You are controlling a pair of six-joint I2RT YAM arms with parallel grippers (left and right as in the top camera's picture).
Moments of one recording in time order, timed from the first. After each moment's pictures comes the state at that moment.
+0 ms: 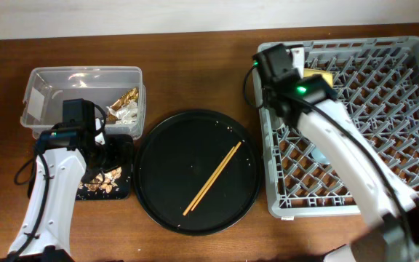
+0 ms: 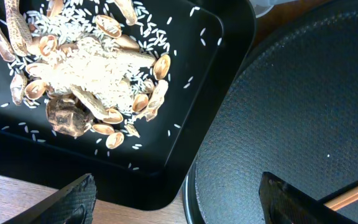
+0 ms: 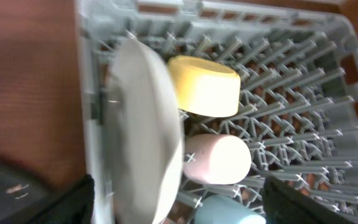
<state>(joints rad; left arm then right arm) 0.09 1.46 1.09 -1.03 0.05 -0.30 0.39 1.63 1.56 -0.95 0.54 0.29</state>
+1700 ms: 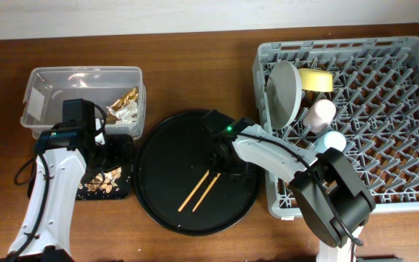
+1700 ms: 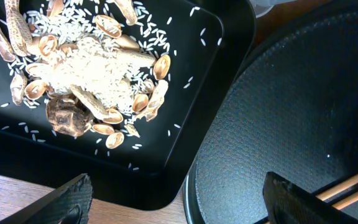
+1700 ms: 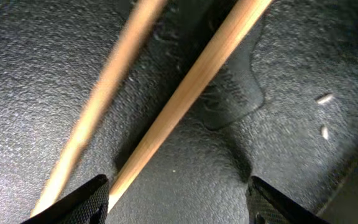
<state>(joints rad) 0.09 1.46 1.09 -1.03 0.05 -0.30 0.65 1.97 1.29 -0.91 -0.06 0.73</state>
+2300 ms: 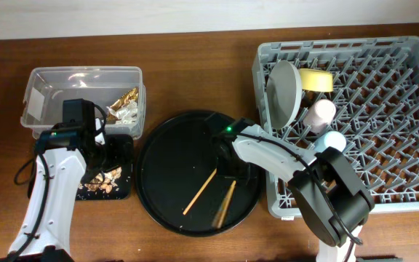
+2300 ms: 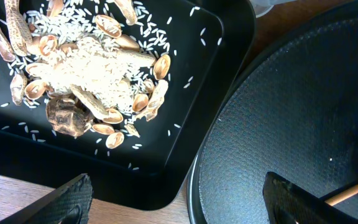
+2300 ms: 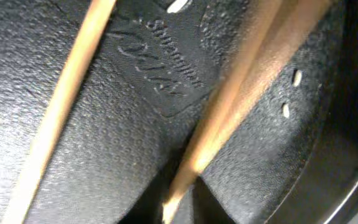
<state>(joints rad) 0.09 1.46 1.09 -1.03 0.05 -0.30 0.65 1.97 1.28 -0.97 -0.03 0.77</state>
